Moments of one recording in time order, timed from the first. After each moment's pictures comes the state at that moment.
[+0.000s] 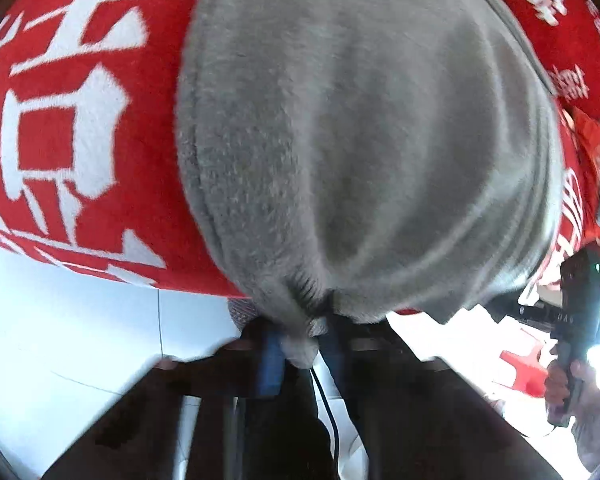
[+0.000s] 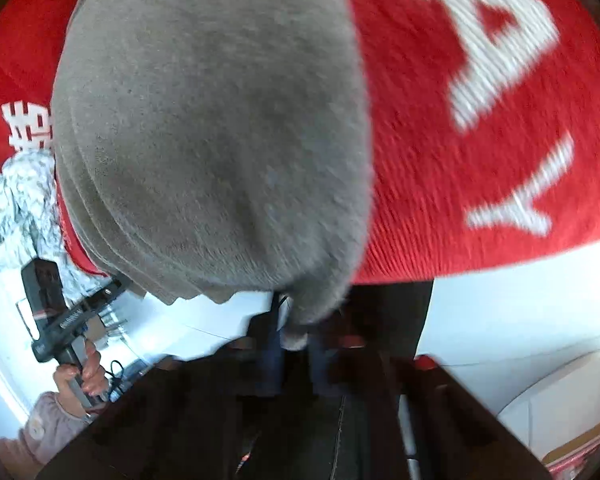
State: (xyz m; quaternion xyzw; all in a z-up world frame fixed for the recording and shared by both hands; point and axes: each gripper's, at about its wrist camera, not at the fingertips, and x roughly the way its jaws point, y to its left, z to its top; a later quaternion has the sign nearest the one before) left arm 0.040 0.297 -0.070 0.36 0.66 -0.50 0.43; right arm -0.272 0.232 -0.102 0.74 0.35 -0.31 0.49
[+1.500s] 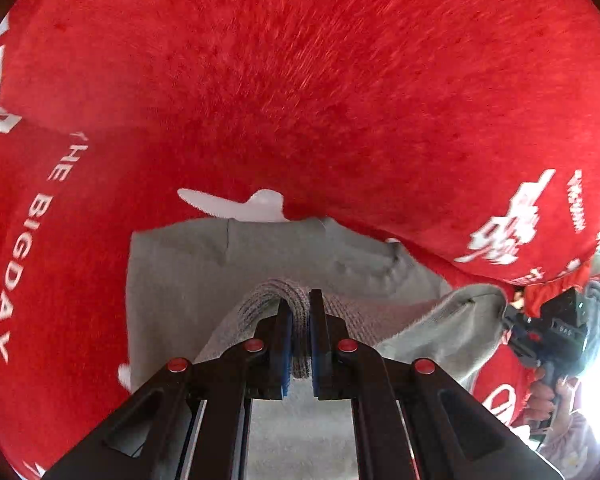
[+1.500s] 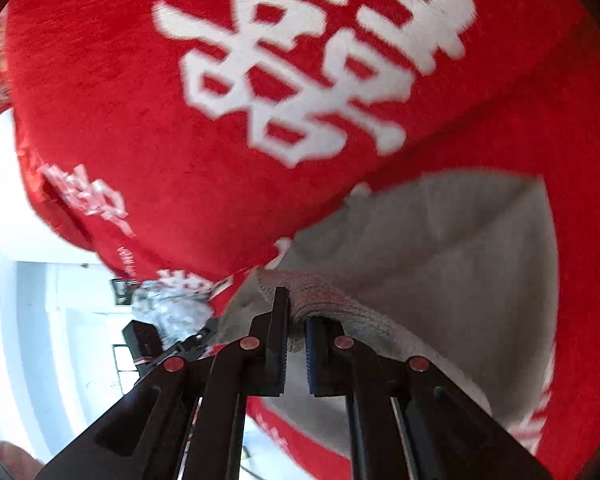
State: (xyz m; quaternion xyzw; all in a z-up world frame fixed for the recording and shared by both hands) left arm 0.110 -0.086 0.053 0.22 0.57 -0.58 0.53; right arm -0.305 -0.153 0.021 0.70 0.10 -0.30 0.64
